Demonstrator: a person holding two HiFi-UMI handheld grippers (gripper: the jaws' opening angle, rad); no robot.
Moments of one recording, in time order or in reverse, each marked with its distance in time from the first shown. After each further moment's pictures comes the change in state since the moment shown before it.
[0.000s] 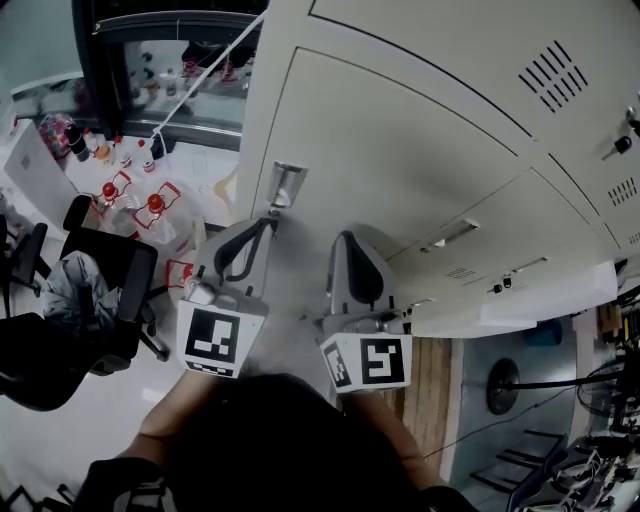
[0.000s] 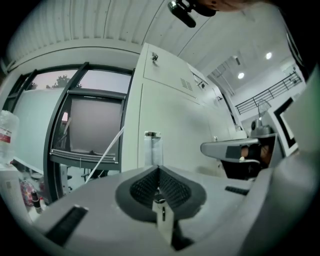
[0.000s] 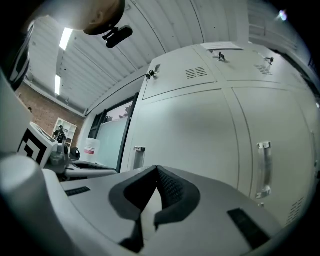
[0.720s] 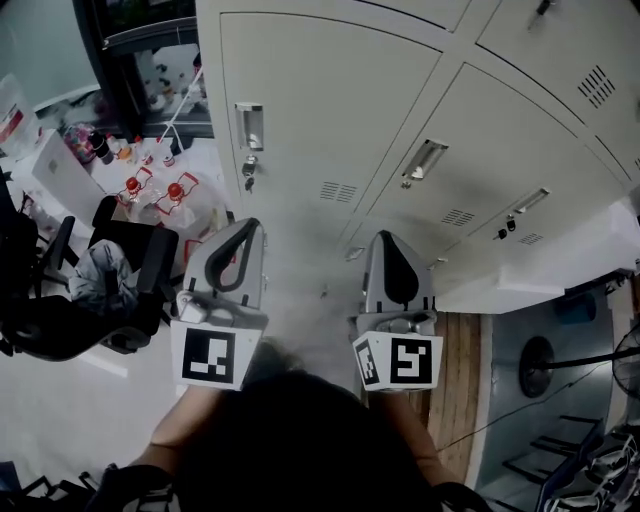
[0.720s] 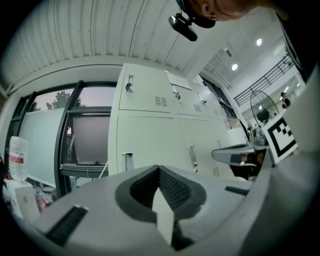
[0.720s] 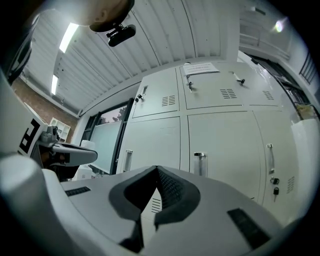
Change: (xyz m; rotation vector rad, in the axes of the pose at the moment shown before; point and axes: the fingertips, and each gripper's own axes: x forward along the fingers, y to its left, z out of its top) left arm -0.084 -0.098 0.039 0.103 -0.022 0.070; right arm -0.140 -0.061 0.008 0.001 -0.030 -0.091
